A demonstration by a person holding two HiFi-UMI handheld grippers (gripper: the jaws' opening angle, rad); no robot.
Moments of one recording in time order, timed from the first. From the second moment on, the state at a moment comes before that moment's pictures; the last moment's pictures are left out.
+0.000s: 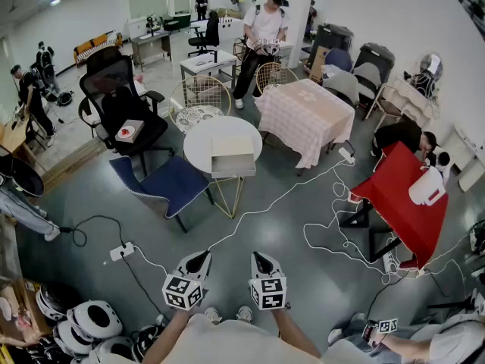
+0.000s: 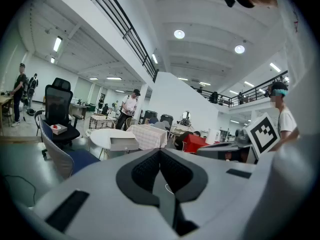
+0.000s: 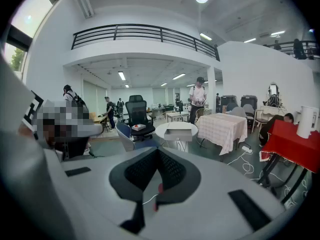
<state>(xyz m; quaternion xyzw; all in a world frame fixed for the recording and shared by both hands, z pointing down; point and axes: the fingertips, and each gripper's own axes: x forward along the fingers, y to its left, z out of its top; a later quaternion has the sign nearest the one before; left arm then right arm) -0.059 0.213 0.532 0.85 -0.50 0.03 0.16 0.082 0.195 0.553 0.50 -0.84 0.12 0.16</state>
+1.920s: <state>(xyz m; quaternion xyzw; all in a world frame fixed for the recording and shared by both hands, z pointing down) 0.006 0.176 0.562 0.83 -0.53 0.05 0.18 0.168 0.161 0.583 0.47 -0.86 0.14 0.16</state>
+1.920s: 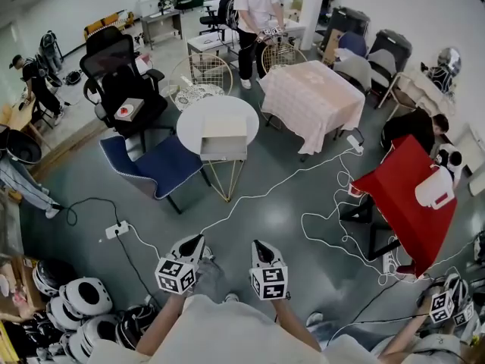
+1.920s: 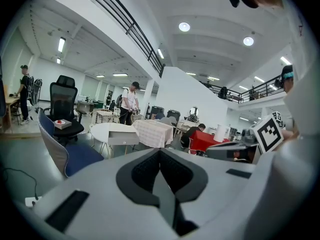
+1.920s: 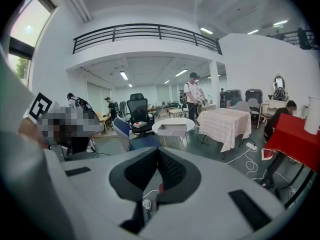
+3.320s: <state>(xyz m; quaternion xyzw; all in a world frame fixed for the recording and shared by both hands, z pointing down) -0.072 -0.001 0.596 0.84 -0.49 0.05 0.22 0.072 -0.007 0.609 0.48 -0.84 0.15 0.21</state>
